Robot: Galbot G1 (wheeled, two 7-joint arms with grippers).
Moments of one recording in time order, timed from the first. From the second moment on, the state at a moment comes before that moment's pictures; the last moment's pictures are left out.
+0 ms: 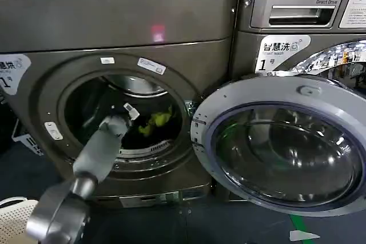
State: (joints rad) left arm 0.13 -1.38 -0.18 -0.58 0.27 0.02 0.41; right arm -1.81 0.80 2.64 1.67 0.88 -0.34 -0.17
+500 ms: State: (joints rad) left arm 0.48 -1.47 -0.47 -1.07 0.08 -0.17 0.03; right arm -1.81 0.83 2.64 1.68 0.87 -0.31 -0.18
